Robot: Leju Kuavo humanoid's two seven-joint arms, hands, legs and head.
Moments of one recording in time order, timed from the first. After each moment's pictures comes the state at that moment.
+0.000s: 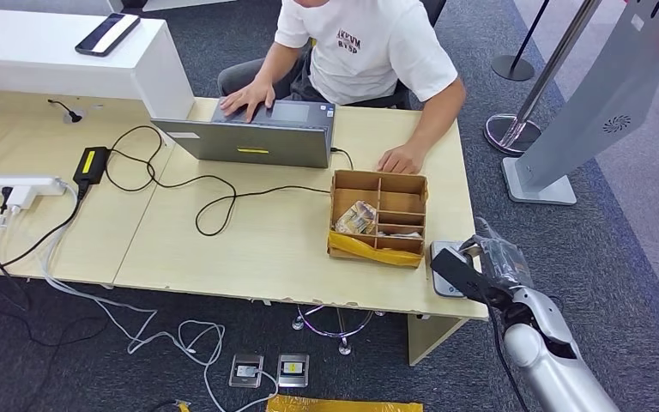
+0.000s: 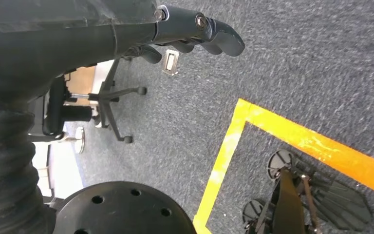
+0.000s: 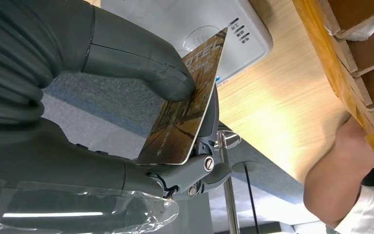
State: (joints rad) left arm -0.17 0.05 -0.97 -0.22 1.21 0.53 0.09; right arm -0.40 -0.38 0.41 -1.17 0.81 -0.01 0.08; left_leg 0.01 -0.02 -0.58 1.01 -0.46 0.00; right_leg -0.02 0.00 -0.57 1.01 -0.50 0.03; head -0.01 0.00
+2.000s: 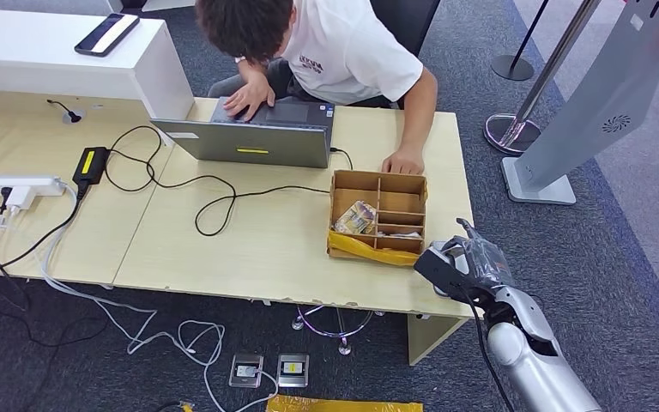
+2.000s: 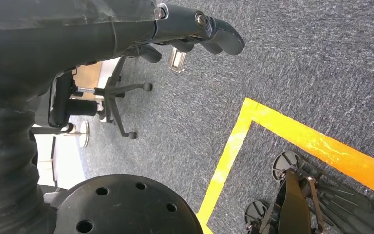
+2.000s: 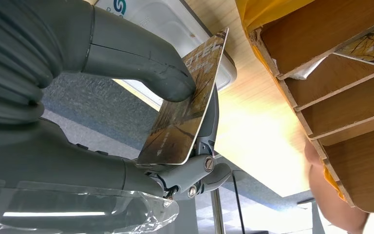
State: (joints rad) left arm -0.17 0.02 -0.97 -0.22 1.24 0.58 0.11; right arm -0.40 -0.33 0.43 -1.15 0.80 0.00 0.06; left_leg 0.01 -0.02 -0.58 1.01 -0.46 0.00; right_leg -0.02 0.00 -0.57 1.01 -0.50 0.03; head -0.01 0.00
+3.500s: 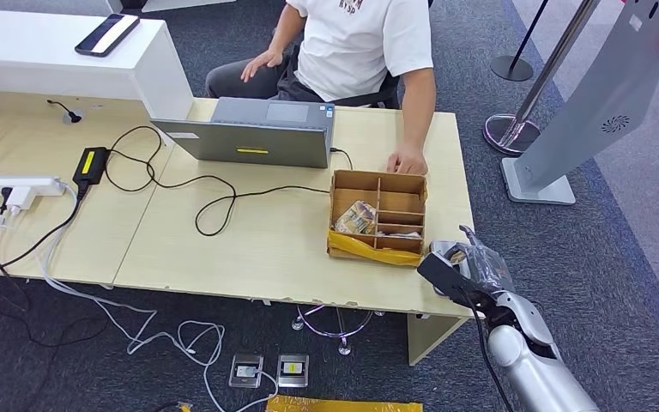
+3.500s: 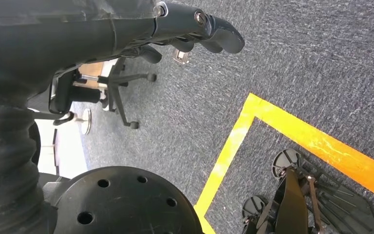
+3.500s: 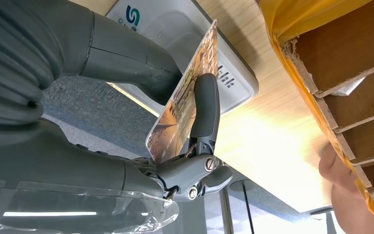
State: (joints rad) left arm -0.17 0.01 -0.94 -0.22 1.27 0.60 0.13; right arm -0.41 -0.32 0.43 -1.07 0.78 -0.02 0.04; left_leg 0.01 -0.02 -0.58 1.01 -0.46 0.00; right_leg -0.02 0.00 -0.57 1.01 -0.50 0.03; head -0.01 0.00
